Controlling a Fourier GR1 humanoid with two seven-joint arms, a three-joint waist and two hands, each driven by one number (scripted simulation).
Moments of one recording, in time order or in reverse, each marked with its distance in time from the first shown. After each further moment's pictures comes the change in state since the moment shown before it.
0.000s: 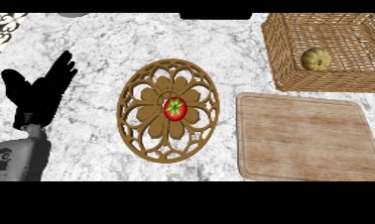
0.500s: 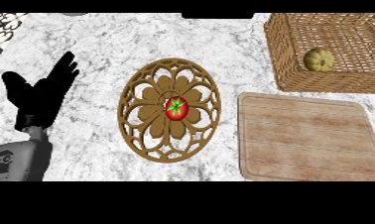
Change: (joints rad) left arm 0.013 -0.011 -0.008 -0.025 0.003 -0.004 0.003; right arm 0.131 -0.338 -0.127 0.325 -0.116 0.347 -0.138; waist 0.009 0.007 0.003
